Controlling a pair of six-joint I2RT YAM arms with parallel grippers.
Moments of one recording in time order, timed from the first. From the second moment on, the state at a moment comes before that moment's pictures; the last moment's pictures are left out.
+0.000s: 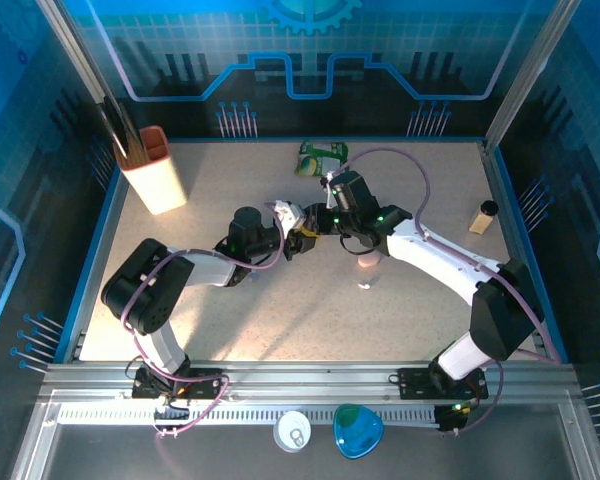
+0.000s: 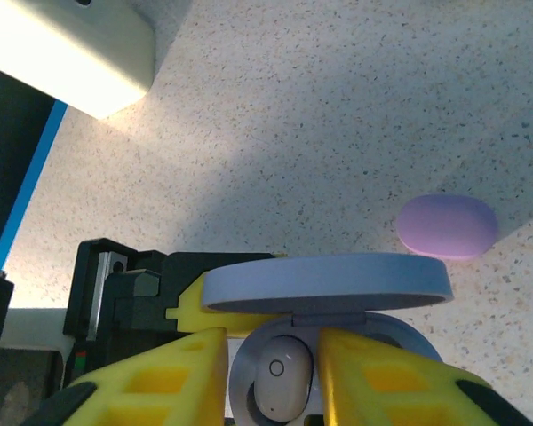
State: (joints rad) left arm -0.49 1.74 0.71 0.84 0.58 0.04; right arm 0.65 1.55 1.21 -0.35 -0.11 0.57
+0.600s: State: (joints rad) left arm -0.28 1.59 0.63 0.89 0.58 -0.09; right arm 0.56 1.32 0.92 -0.18 -0.08 0.58
